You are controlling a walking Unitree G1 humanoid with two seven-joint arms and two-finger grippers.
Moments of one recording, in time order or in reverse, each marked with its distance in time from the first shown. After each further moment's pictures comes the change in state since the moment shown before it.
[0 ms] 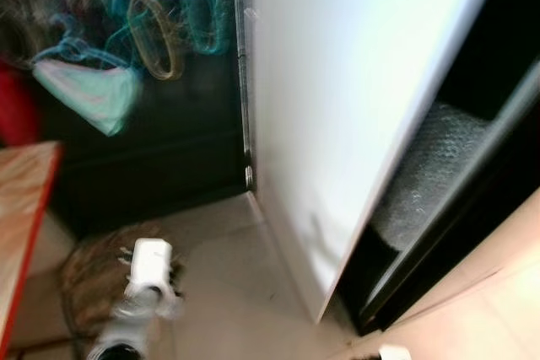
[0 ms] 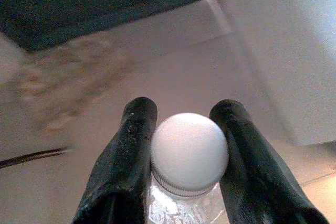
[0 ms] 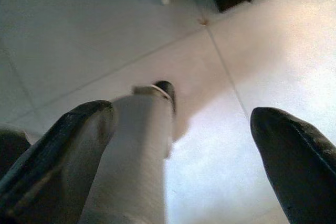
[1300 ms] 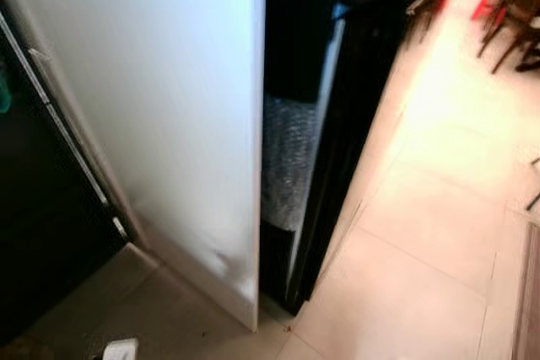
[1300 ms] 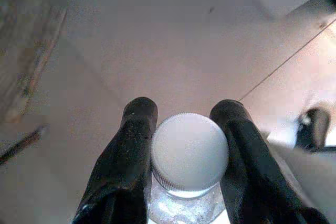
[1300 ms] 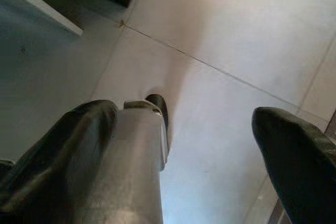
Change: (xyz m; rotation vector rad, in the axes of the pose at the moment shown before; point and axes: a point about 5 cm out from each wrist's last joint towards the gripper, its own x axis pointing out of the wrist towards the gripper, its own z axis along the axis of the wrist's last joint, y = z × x) left arm -0.062 0.044 -0.138 -0.080 0.451 0.124; right arm -0.003 -0.002 -0.009 0.086 -0.071 -0.070
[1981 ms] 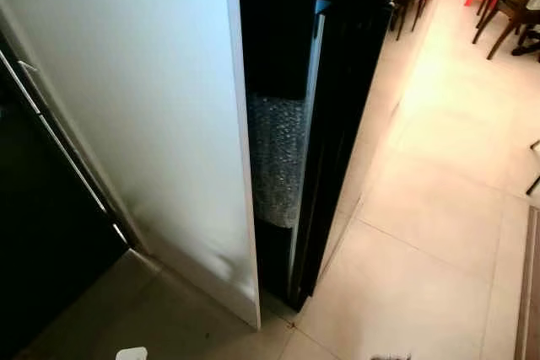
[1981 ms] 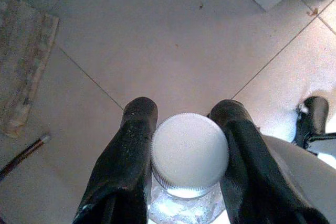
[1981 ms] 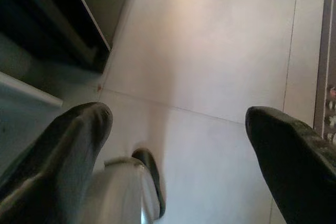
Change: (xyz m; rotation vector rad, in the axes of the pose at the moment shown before) left arm 0.000 -0.014 -0.005 0.030 0.000 -0.035; right arm -0.005 -0.010 0.026 0.071 -0.288 -0.082
